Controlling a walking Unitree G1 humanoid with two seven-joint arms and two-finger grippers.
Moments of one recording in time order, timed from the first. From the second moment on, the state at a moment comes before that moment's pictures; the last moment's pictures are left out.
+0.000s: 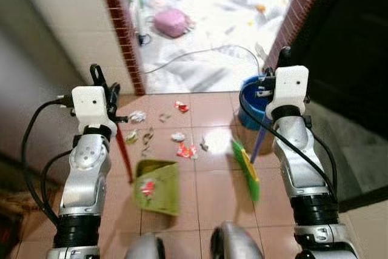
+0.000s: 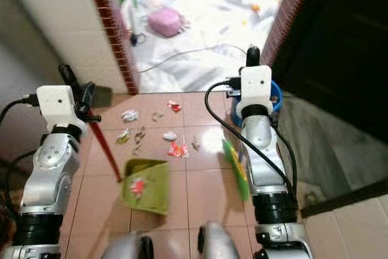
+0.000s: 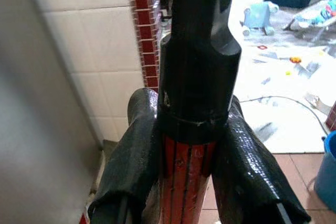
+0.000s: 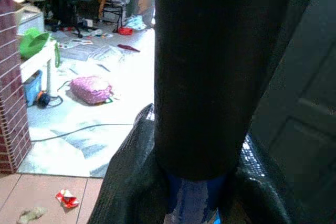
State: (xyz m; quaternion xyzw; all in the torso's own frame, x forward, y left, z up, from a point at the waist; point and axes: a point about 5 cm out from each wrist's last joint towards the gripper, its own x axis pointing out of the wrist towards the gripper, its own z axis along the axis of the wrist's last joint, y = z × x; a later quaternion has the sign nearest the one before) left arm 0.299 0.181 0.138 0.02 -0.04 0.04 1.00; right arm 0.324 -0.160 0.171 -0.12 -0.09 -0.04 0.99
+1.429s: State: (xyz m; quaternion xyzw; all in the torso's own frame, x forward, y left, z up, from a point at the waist) left arm 0.309 0.171 0.148 0.03 -0.06 0.06 1.00; right arm 0.326 -0.164 0.167 -0.09 -0.08 -0.03 0.99
